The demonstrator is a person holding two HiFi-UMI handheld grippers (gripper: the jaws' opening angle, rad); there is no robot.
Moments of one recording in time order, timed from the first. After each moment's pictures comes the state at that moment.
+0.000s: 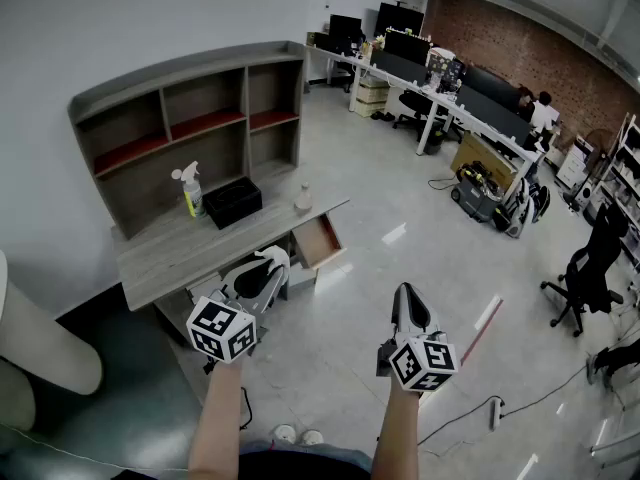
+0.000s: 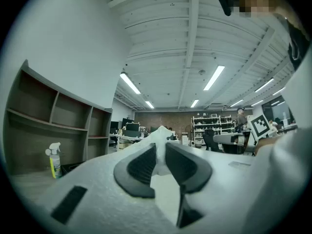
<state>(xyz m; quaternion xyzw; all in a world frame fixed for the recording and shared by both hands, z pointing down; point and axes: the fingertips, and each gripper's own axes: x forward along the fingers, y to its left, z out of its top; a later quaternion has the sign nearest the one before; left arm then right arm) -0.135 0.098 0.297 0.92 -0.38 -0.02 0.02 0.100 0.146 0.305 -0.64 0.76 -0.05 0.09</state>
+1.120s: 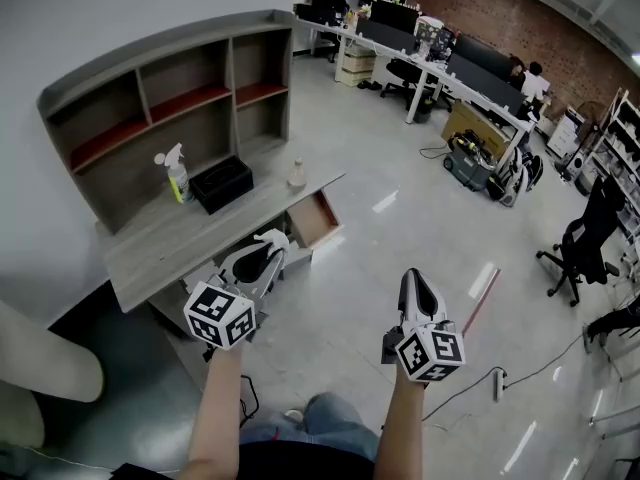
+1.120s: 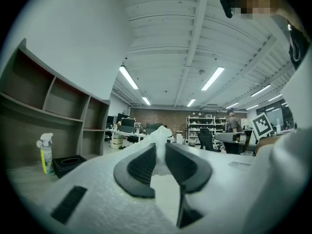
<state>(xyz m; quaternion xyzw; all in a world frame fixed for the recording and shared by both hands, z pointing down) -0.142 0.058 0.324 0.94 -0.35 -0.02 0.04 0.095 0.130 0.320 -0.67 0.74 -0.05 0.09</state>
